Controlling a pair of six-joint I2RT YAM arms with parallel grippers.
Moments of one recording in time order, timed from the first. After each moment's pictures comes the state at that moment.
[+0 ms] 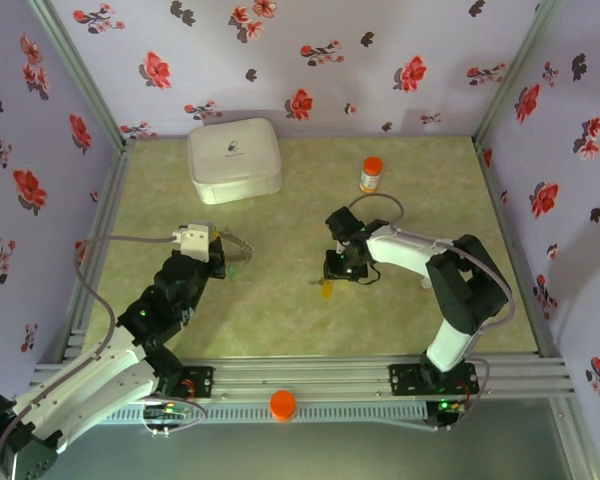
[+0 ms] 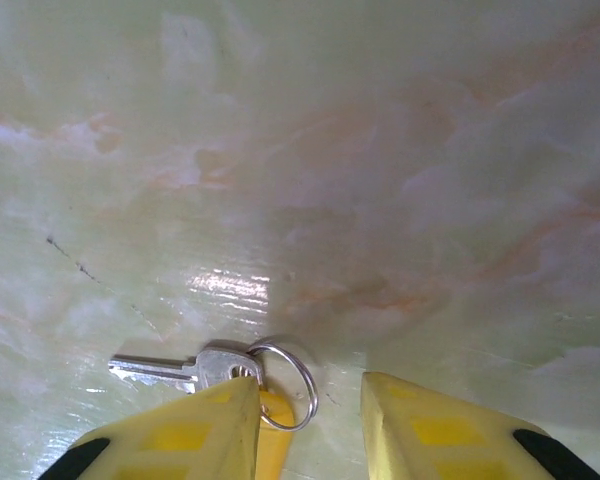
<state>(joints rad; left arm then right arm) -0.76 0.64 0.46 -0.04 -0.54 -0.16 0.64 1.71 1.00 -0.61 -0.19 0.61</state>
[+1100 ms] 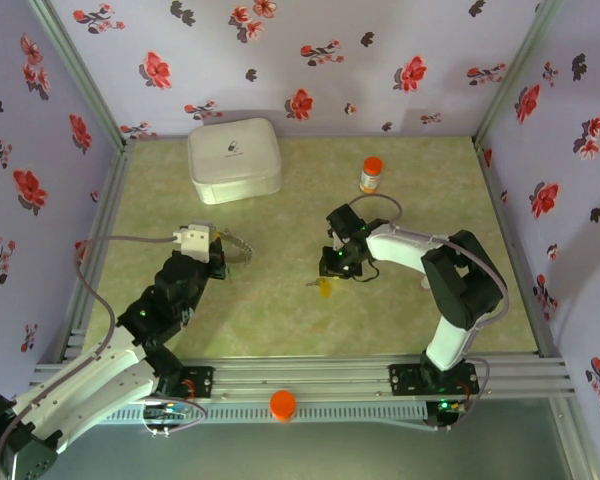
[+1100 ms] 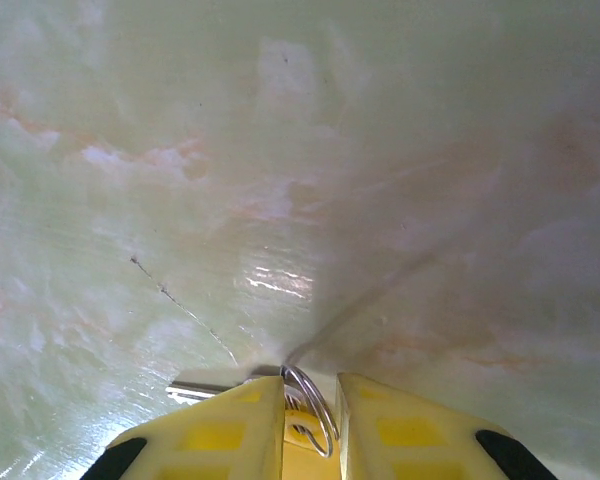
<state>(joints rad) -0.76 0.64 0.46 -0.06 -0.54 -0.16 0.61 1.75 1.00 -0.51 -0.32 0.62</state>
